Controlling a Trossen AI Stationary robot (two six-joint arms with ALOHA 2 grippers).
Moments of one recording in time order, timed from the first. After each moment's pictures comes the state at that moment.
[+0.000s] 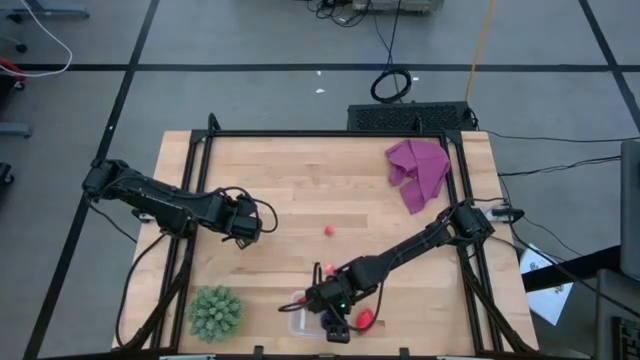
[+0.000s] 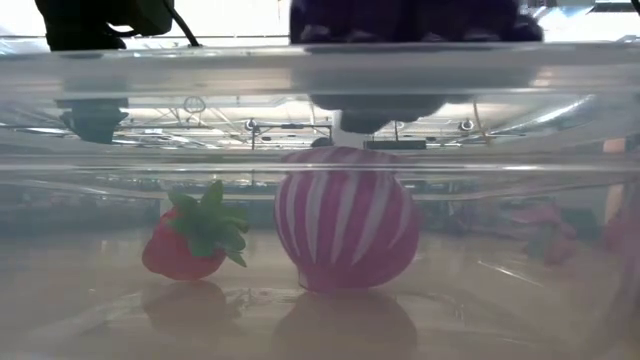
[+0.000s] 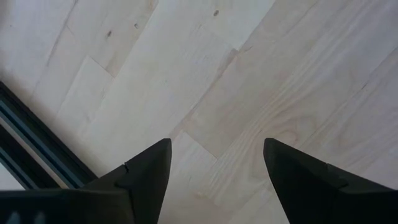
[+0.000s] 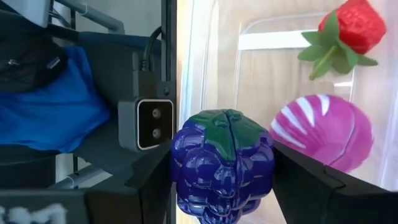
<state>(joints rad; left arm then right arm) -0.22 1.31 0.86 -1.15 -0.34 -0.84 0.44 2.14 1.71 -0.60 -0.35 0.60</state>
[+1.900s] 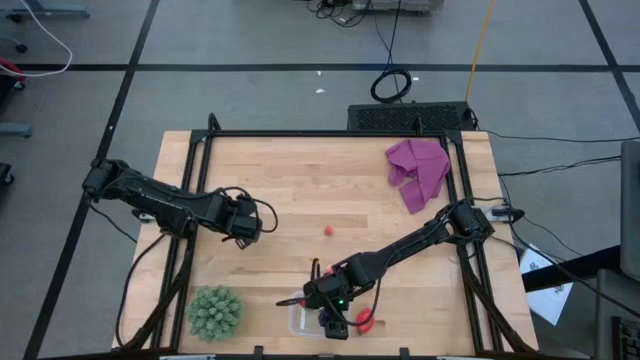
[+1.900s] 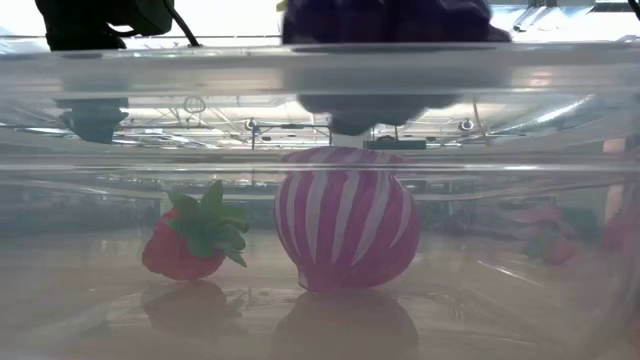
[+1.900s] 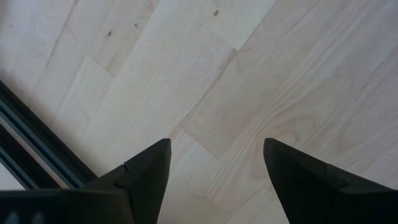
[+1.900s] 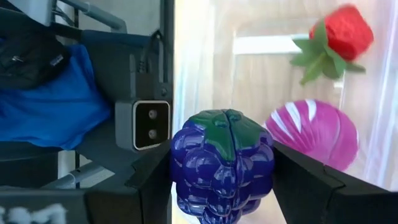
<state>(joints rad) -0.22 1.31 0.86 -1.15 -0.34 -0.84 0.42 2.14 1.71 -0.61 -0.37 0.57</state>
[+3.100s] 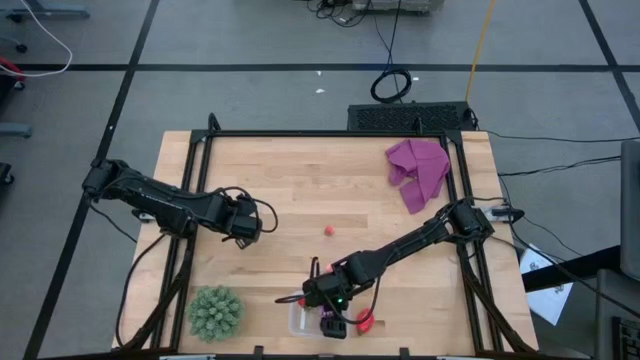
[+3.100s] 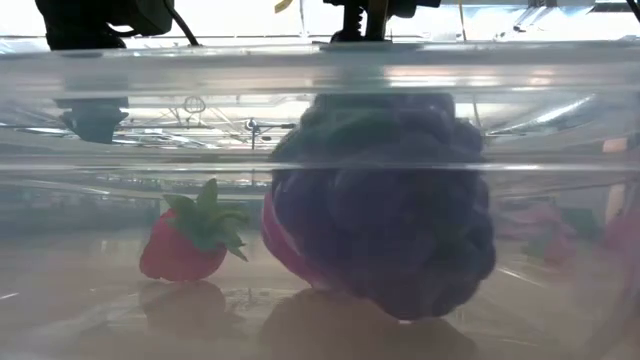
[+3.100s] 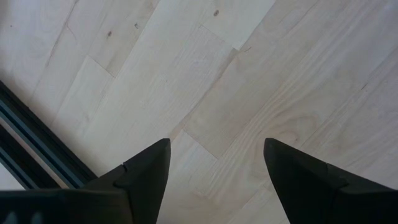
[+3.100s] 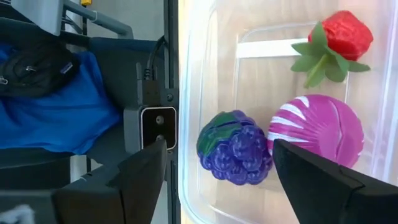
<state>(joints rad) -0.22 1.31 0.86 -1.15 -0.34 -0.84 0.41 2.14 1.71 -0.59 -0.39 0.61</state>
